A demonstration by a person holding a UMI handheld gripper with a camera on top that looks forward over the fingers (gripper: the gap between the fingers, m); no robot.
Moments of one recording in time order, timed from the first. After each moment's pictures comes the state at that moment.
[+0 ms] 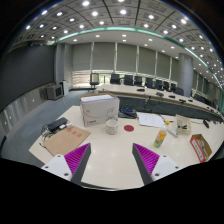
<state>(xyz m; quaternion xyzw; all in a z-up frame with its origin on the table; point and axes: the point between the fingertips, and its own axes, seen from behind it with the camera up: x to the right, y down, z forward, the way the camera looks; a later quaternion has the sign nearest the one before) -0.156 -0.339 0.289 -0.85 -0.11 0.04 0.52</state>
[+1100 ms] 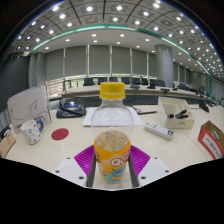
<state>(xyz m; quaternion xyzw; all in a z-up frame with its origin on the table) 0.132 0.026 0.054 -0.83 0.01 0.00 0.55</state>
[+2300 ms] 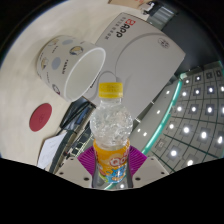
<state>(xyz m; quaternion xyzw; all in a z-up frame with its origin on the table) -0.149 0.158 0.201 -0.29 -0.61 -0.63 0.38</state>
